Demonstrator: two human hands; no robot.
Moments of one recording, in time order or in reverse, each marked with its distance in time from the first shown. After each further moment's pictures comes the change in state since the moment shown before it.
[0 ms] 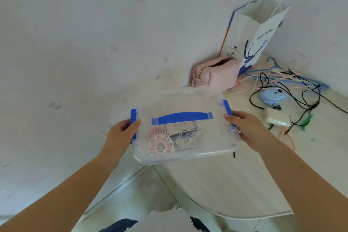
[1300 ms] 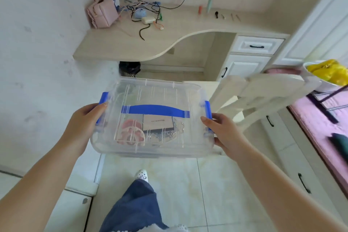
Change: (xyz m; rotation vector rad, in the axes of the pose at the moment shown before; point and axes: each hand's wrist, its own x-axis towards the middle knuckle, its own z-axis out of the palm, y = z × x) left_hand -0.262 -0.193 -0.347 0.135 -0.873 0.385; right_hand -0.639 0.308 0.363 0.446 0.765 0.076
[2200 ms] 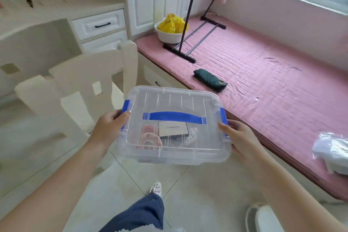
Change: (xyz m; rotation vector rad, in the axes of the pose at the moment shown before) left_hand -0.147 0.058 0.461 0.193 -0.808 0.102; right_hand -0.188 0.168 -0.383 0.306 0.777 0.096
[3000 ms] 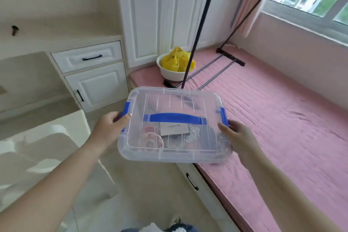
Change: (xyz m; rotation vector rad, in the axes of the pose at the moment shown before) left_hand 0.360 0.152 0.182 0.132 0.190 0.036; right_hand 0.436 -0.205 -0.086 -0.131 -0.078 -0.223
